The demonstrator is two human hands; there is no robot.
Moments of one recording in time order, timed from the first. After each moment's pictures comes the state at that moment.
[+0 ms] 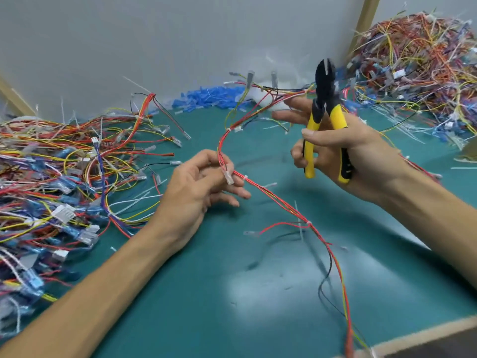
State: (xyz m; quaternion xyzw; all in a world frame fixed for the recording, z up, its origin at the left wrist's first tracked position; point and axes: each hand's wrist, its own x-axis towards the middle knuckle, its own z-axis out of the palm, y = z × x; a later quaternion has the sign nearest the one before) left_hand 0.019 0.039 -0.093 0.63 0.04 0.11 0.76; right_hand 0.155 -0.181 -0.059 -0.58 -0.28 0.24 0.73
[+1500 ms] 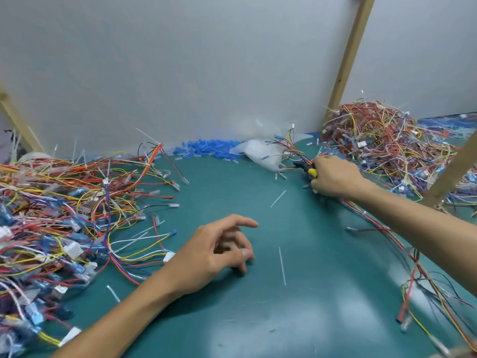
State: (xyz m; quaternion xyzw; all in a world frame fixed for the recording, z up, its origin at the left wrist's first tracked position) left_hand 0.005 0.028 -0.091 0.78 -0.08 0.01 0.62; right_hand 0.270 -0.193 -0.049 -0.98 -0.20 -0.04 0.02
